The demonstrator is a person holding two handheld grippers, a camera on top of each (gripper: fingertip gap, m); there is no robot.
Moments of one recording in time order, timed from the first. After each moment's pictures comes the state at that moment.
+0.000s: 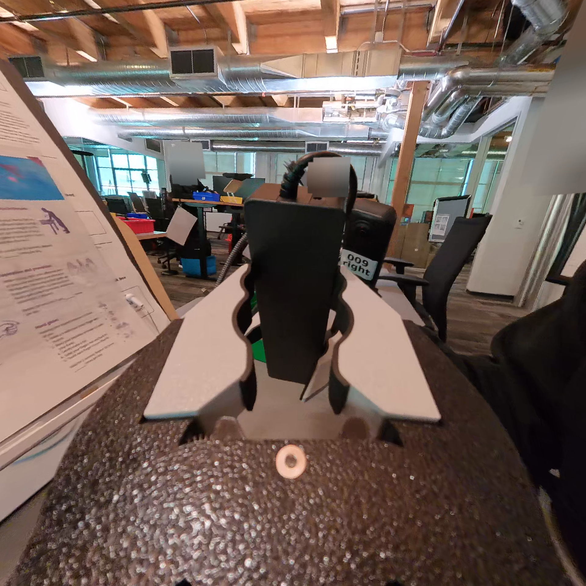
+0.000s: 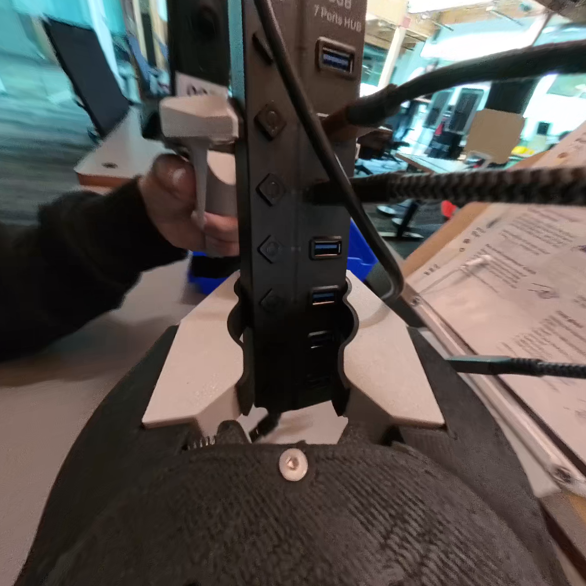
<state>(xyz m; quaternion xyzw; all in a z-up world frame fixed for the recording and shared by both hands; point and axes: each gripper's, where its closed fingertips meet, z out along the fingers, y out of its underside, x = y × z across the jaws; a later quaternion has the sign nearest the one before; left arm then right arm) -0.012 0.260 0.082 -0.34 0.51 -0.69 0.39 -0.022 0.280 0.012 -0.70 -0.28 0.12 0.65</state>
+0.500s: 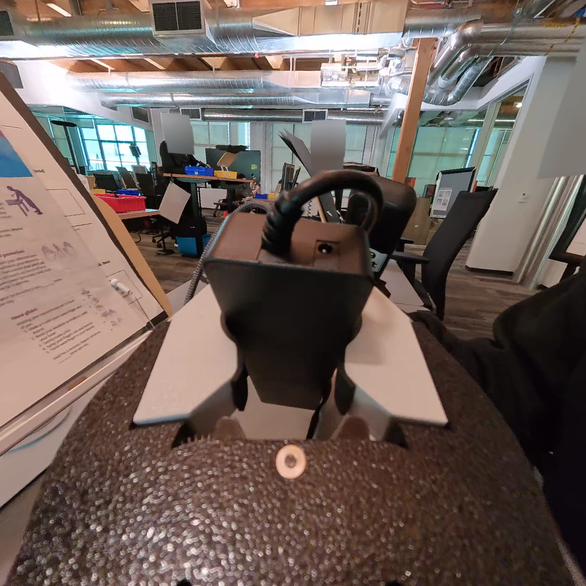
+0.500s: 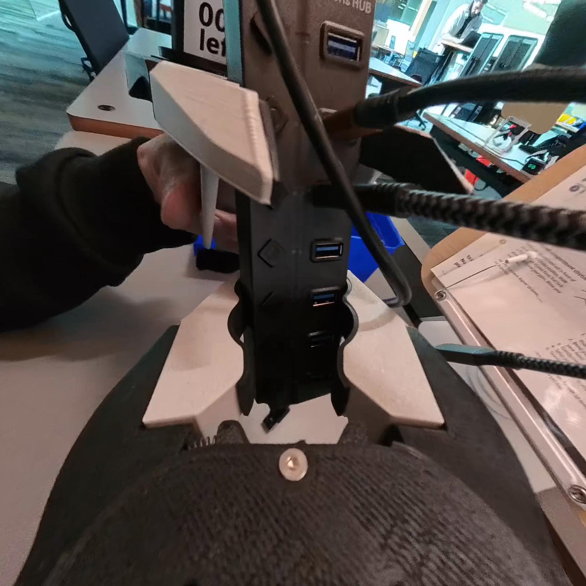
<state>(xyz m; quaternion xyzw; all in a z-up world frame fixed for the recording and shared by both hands) -0.003 0.246 0.071 -0.35 0.54 -0.67 0.38 -0.045 0.289 -0.011 -0.73 -0.32 0.10 0.59</state>
